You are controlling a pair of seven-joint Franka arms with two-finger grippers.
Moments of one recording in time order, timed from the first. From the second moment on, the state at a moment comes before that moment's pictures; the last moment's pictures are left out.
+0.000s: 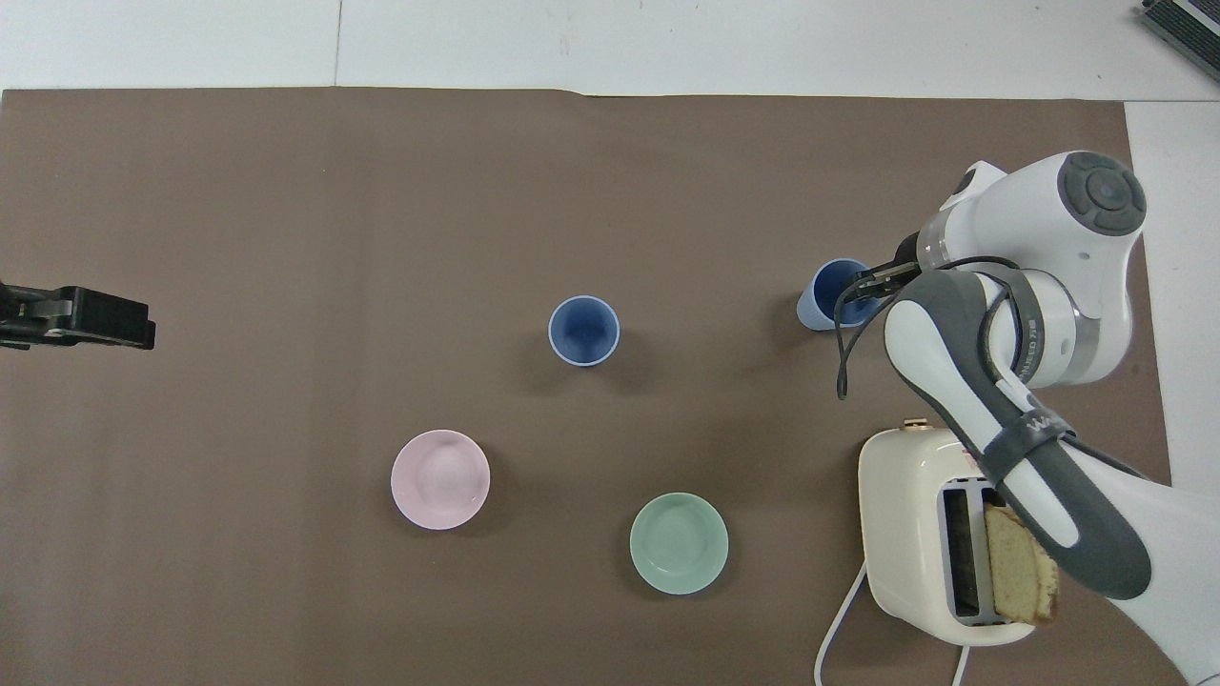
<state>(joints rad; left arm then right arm) -0.02 -0.07 -0.09 -1.56 -0.01 1.50 -0.04 -0.05 0.34 0.13 -1.82 0.04 2.19 -0.18</state>
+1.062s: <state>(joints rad) -0.02 -0.07 -0.08 -1.56 -0.01 1.50 -0.04 -0.01 0.31 0.17 -1.60 0.04 2.01 -0.06</state>
